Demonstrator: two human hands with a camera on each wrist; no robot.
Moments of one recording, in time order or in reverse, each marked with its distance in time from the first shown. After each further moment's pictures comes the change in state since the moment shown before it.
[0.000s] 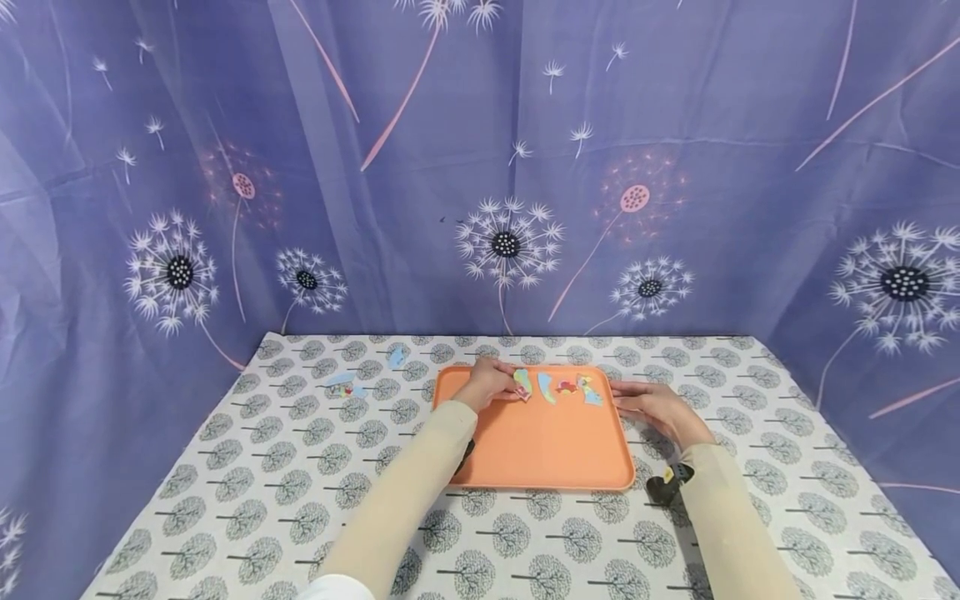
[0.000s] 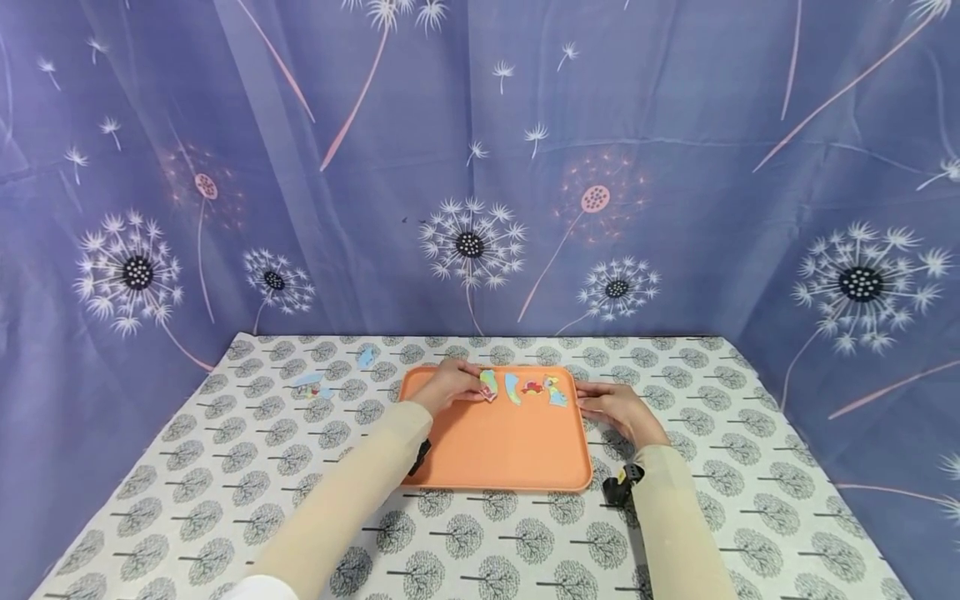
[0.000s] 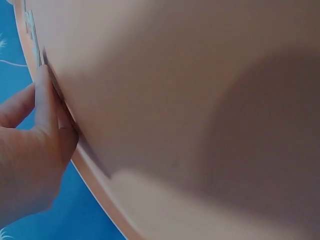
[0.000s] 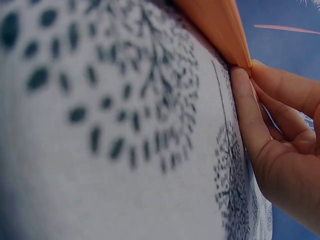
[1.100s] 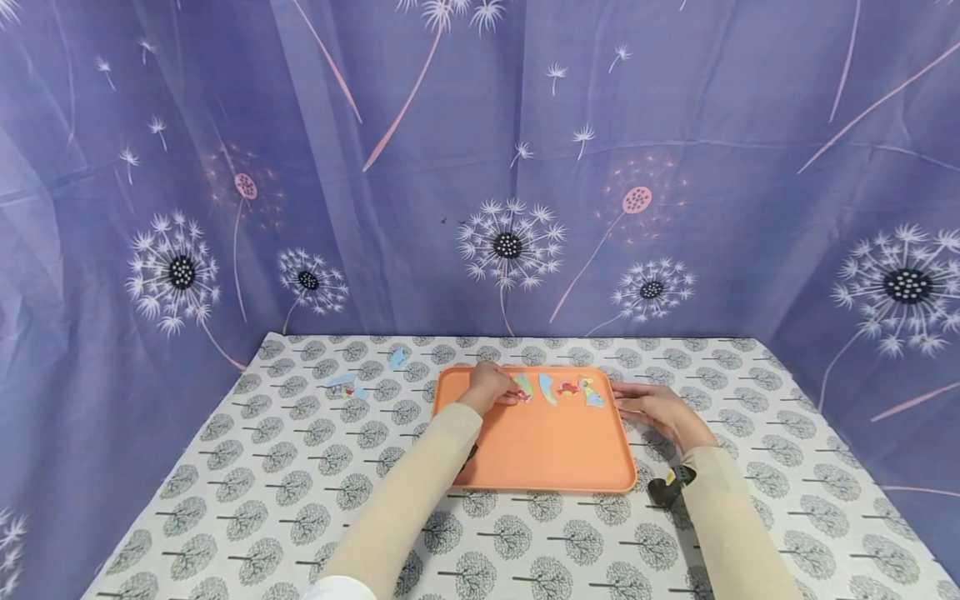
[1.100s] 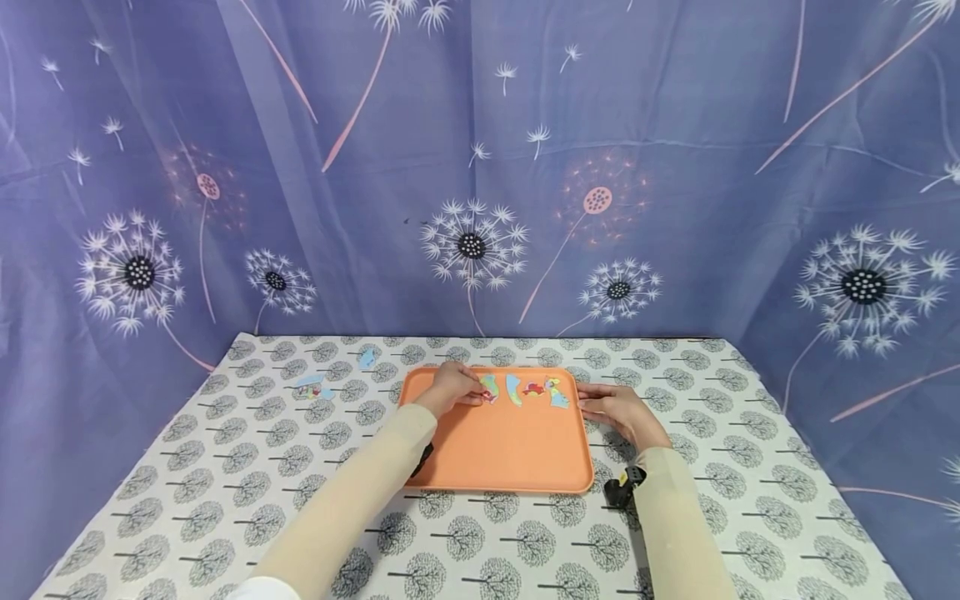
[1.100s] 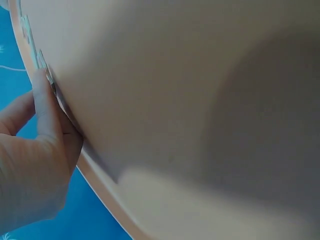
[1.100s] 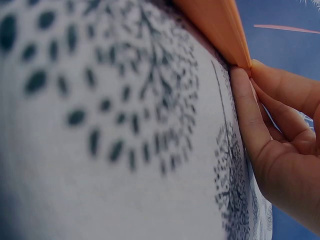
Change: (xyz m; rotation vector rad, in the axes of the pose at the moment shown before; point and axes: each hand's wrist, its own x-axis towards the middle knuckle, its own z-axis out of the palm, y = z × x) left_hand -0.004 -0.001 0.003 0.100 0.117 -0.013; right_hand -0.002 -0.001 0.000 0.012 -0.004 -0.002
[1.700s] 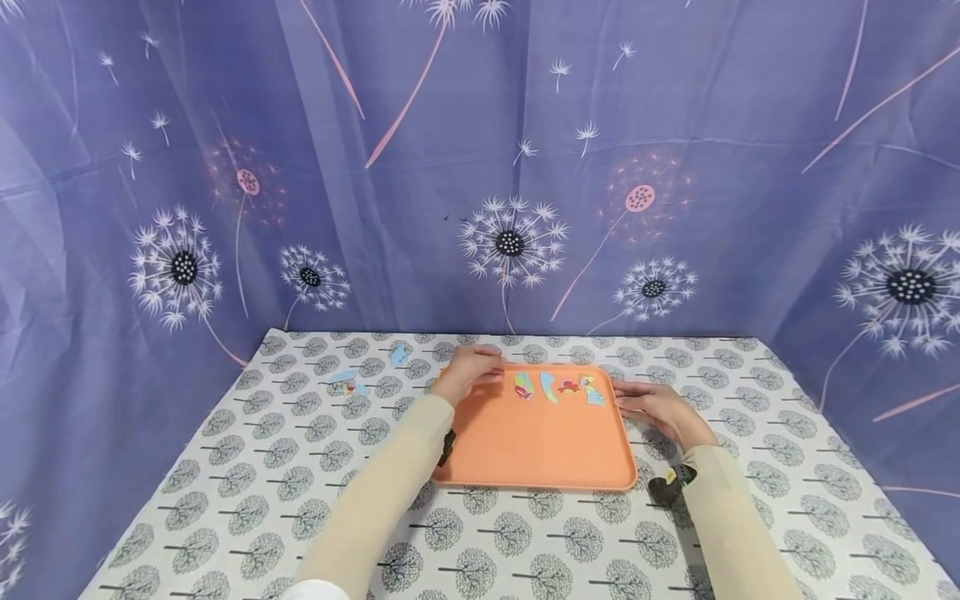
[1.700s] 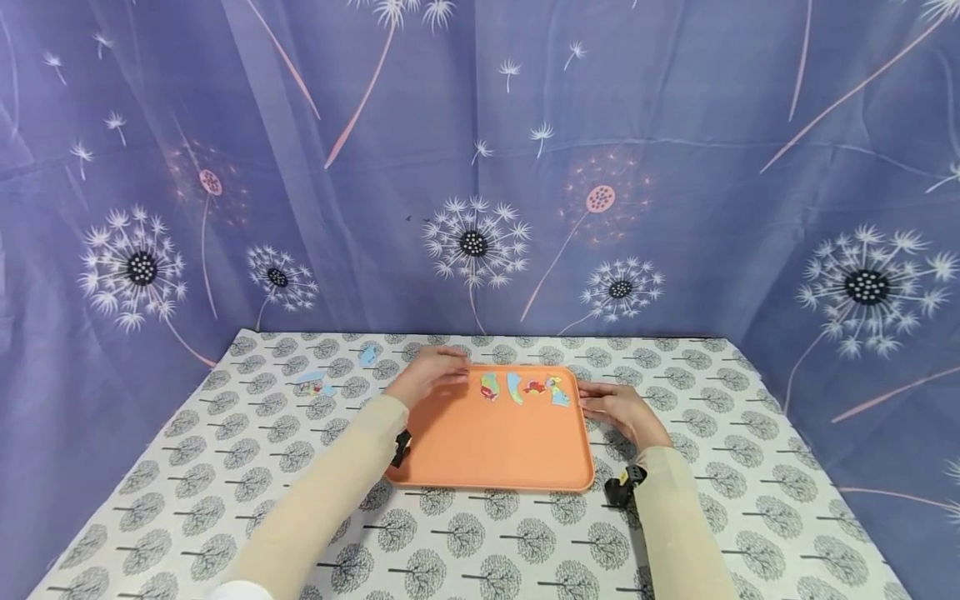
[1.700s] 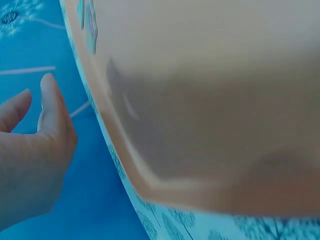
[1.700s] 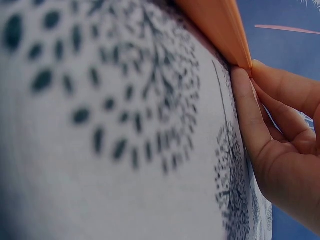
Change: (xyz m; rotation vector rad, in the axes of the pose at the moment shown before) left_hand -0.003 0.019 -0.039 -0.206 -0.114 0.041; right_hand 0.002 0.002 0.000 -0.004 0.015 0.010
